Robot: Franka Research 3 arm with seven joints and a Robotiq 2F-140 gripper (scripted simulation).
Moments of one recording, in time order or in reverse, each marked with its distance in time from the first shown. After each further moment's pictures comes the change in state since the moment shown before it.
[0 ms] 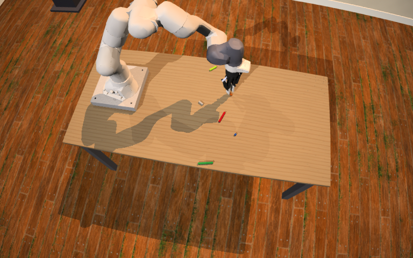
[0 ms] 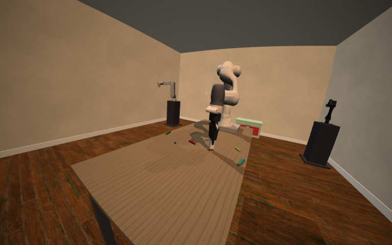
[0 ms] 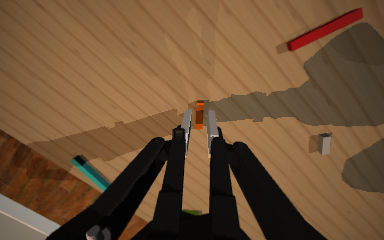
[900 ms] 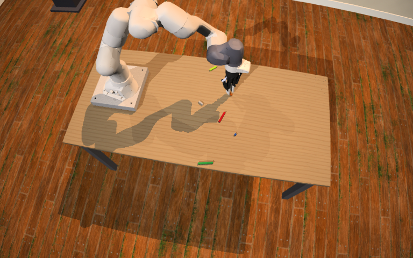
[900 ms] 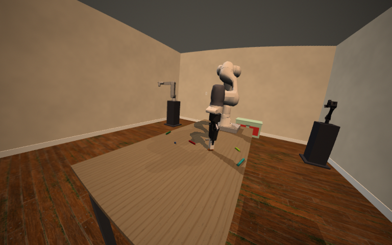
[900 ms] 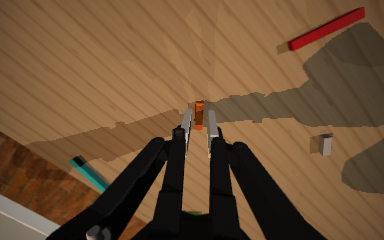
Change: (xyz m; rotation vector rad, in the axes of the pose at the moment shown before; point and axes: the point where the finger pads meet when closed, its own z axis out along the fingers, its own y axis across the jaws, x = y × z) arm 0.000 0.000 0.003 -0.001 0.000 0.000
